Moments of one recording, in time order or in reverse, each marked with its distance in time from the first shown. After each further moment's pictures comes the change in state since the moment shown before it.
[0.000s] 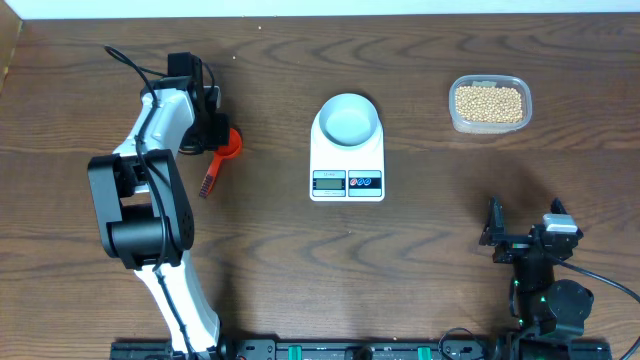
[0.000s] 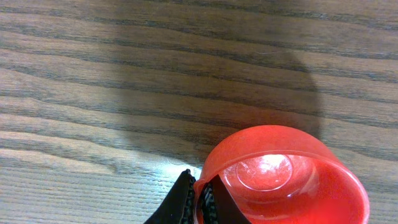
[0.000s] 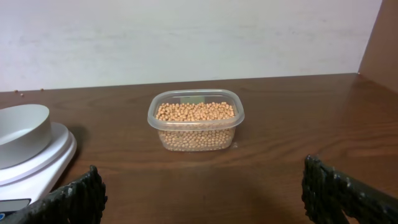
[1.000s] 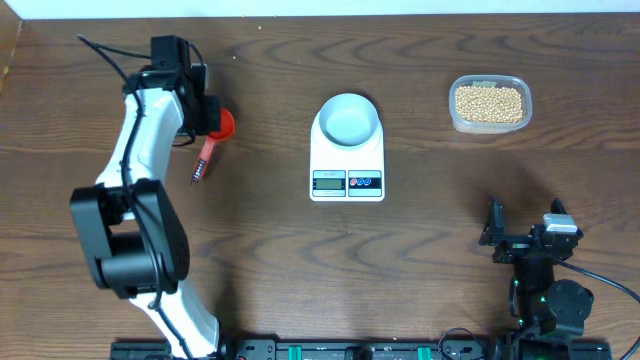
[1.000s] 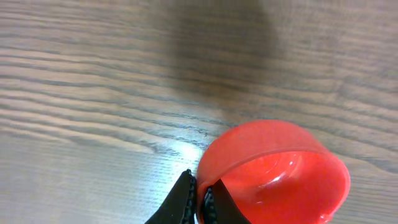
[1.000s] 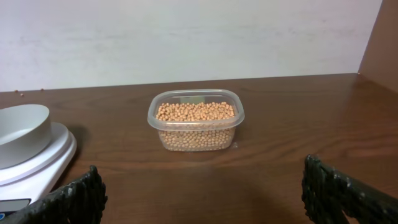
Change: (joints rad) left arm 0.000 -0.176 0.000 -0.001 -0.015 -0.045; right arm 0.000 0.000 0.000 0.000 0.000 0.000
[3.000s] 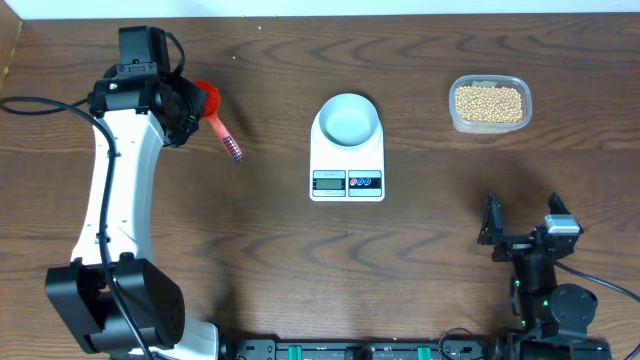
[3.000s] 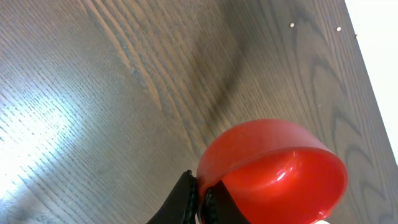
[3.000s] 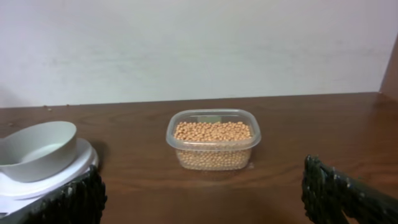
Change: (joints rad) left arm 0.000 -0.258 0.000 -0.128 0.053 -0.937; right arm 0.000 0.016 0.034 0.034 -0.066 0.036
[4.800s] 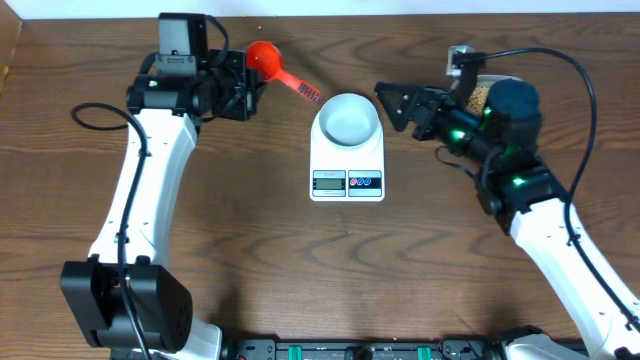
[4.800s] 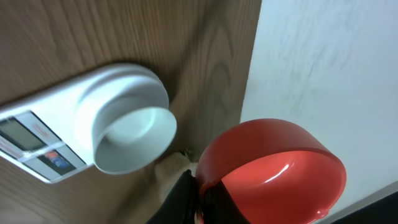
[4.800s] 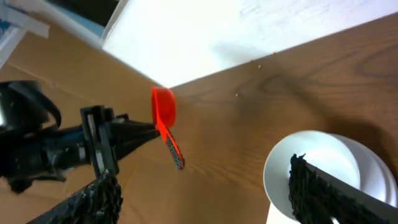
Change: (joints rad) left arm -0.163 0.000 0.000 0.248 0.389 -0.680; right arm 0.440 1.314 0.924 0.172 -0.316 0.676
